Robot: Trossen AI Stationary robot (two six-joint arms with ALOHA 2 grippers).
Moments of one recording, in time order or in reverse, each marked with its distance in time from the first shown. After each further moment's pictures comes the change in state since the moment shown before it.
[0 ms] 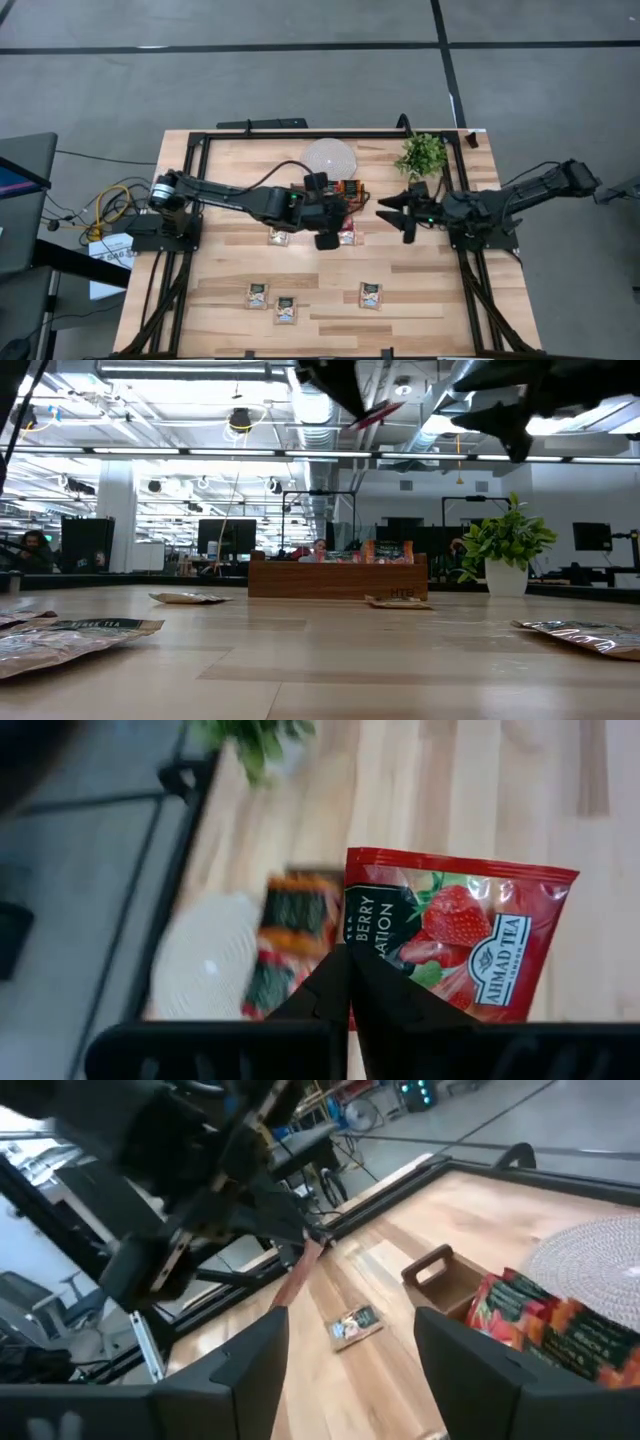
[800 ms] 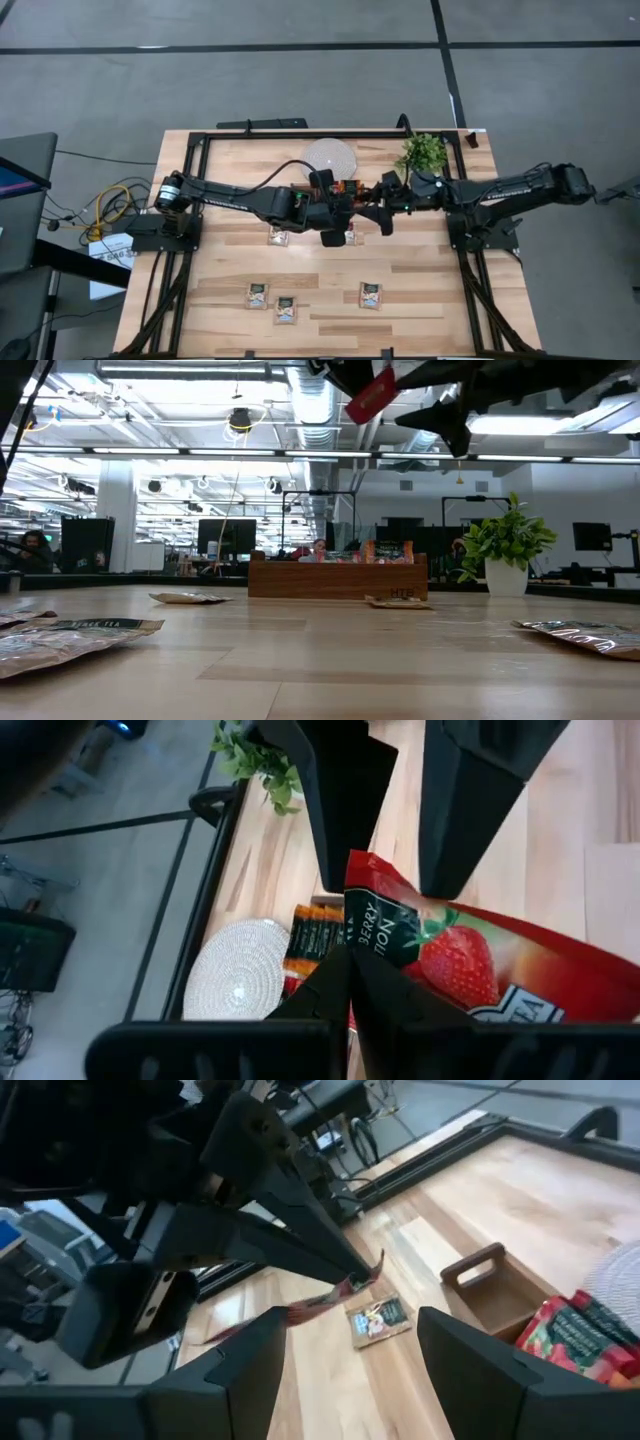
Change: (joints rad) left arm 0.000 0.051 0.078 0.017 -0.064 0.057; right arm -0.236 0.302 0.226 -0.007 -0.378 -0.061
